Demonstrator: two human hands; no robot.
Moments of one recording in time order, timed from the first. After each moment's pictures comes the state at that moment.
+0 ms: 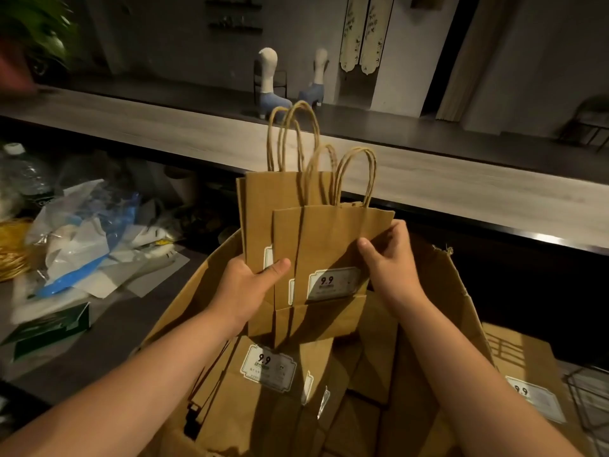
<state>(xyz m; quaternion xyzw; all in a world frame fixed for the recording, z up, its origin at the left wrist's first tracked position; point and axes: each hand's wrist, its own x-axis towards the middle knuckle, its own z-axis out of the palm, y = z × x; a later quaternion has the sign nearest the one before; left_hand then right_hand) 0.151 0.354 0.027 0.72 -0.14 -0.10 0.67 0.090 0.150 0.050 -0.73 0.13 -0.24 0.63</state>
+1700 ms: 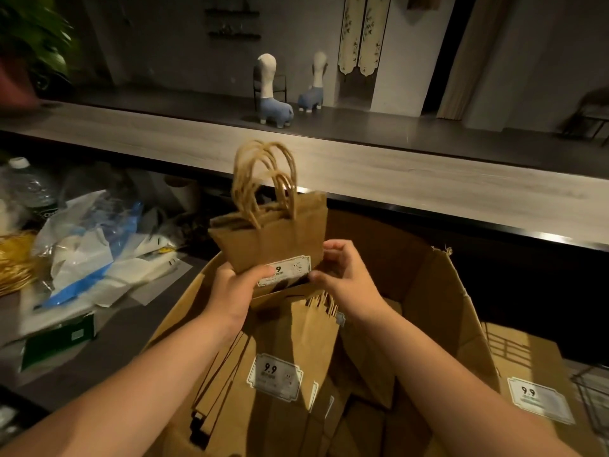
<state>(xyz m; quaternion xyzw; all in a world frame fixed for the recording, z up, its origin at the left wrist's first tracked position) 0.167 0.355 0.014 0.65 -0.03 -0.12 0.75 0.106 0.178 0.021 -0.75 0.05 -0.11 0.65</state>
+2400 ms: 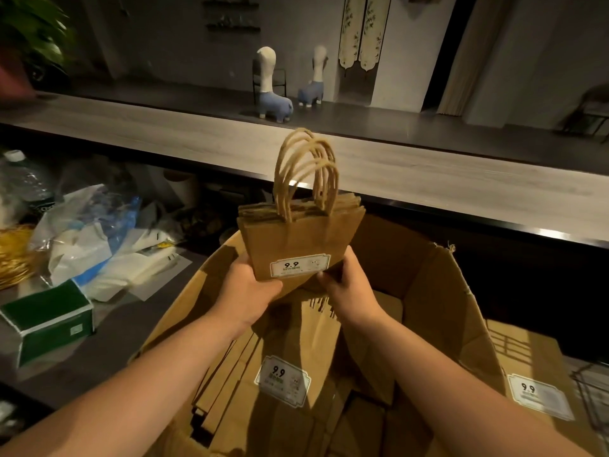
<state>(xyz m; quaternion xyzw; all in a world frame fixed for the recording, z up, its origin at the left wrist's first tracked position) 0.163 0.349 0.010 0.77 -0.12 -0.08 0.62 0.108 0.180 0.003 -0.80 0.05 -0.14 0.58</state>
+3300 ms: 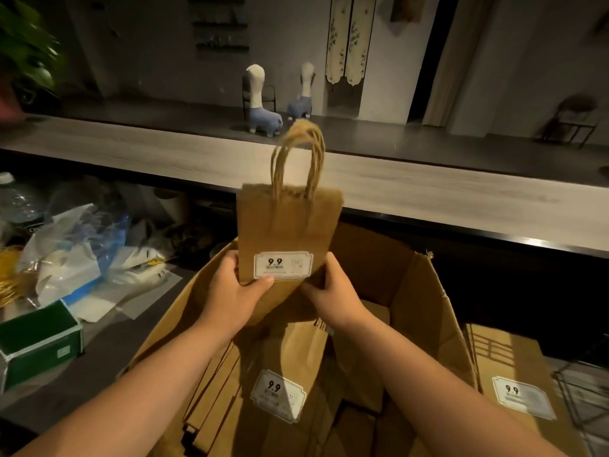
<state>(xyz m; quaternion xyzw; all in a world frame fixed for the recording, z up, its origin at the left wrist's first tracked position) 0.159 0.347 0.027 0.80 -0.12 0.00 0.58 0.109 0.181 0.016 -0.81 0.07 -0.10 0.58</state>
